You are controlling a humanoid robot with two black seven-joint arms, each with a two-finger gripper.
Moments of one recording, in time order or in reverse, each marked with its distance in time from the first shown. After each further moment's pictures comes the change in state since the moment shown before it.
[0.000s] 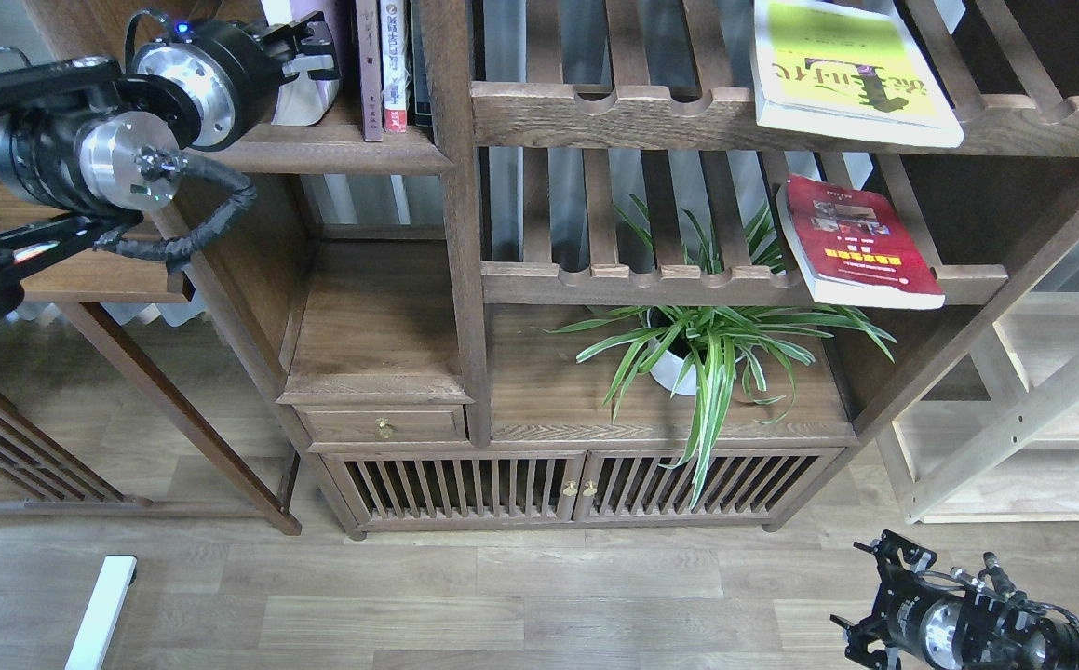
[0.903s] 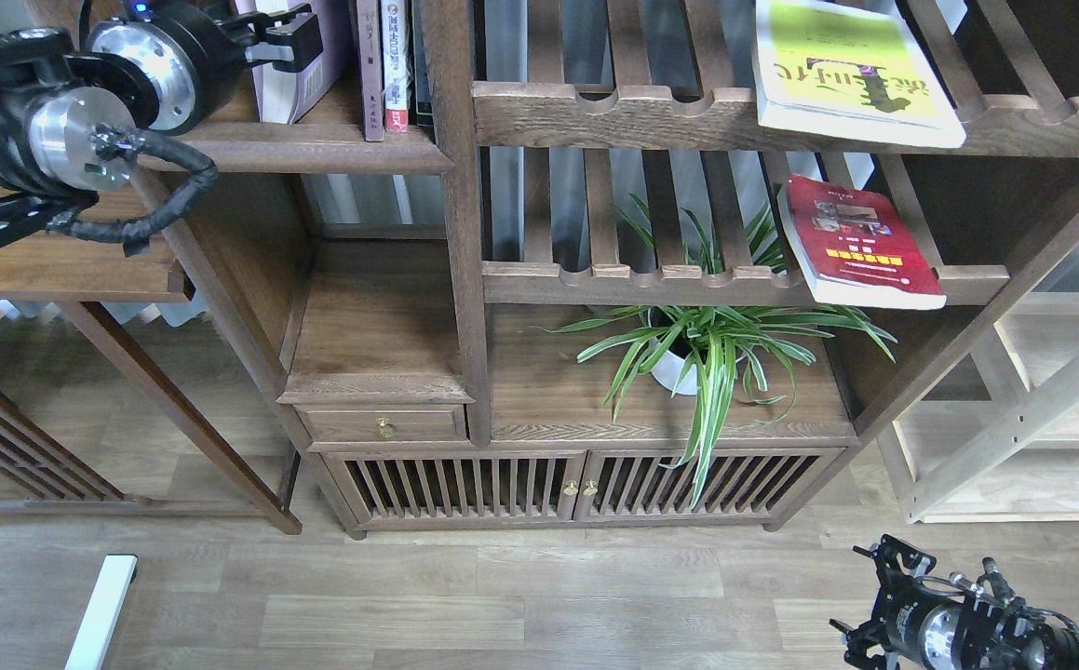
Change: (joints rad) left arm -0.058 0.072 0.044 -0.026 -0.034 0.000 0.016; right arm -0.013 0.004 0.001 0.000 0.001 -0.014 0.000
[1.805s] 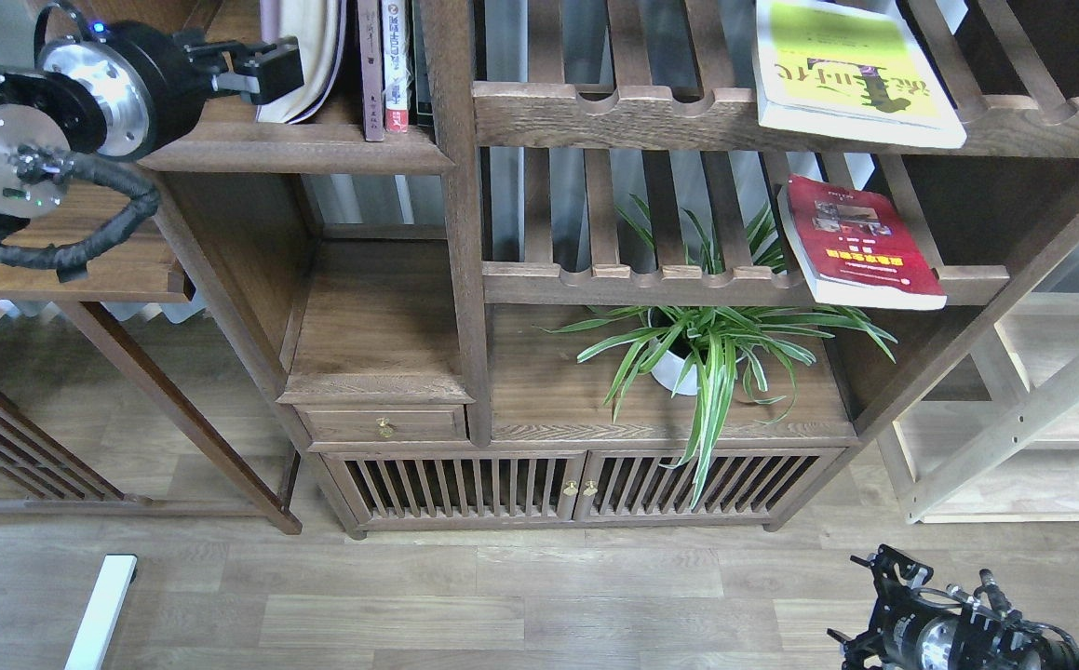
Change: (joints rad) left arm -0.031 0.146 0.044 -0.189 0.007 -0.023 0.063; right arm -0.028 0.018 0.001 0.003 -0.001 -0.028 0.000
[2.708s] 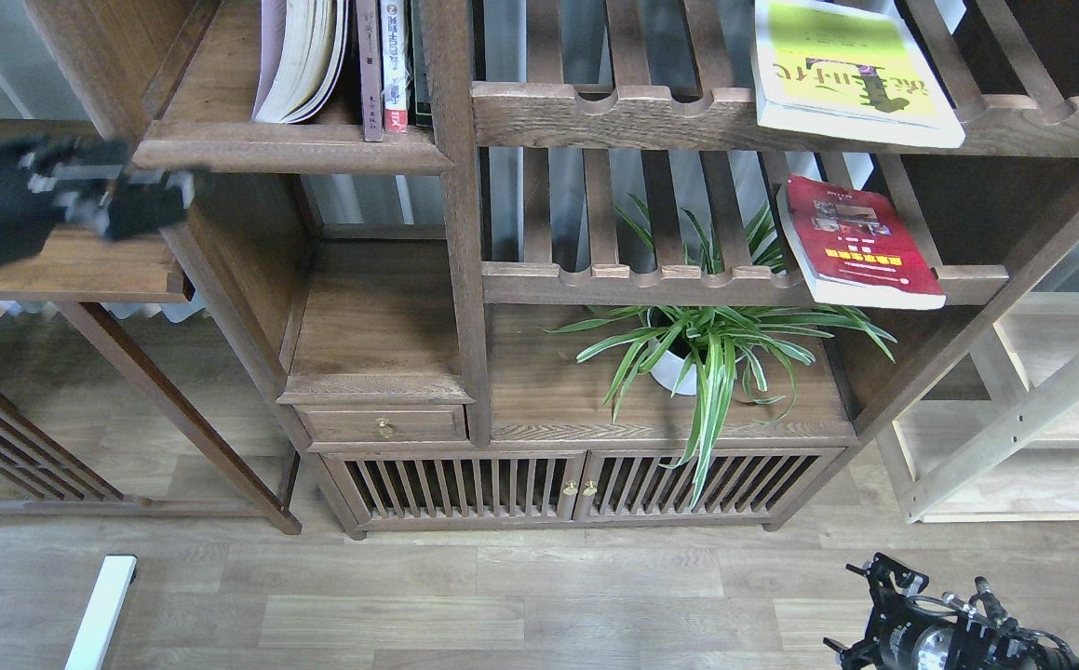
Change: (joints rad) left arm 0.193 0.453 0.113 -0.145 0.242 -0.581 -0.033; right arm -0.006 0.002 0.000 0.000 -0.004 0.000 0.000
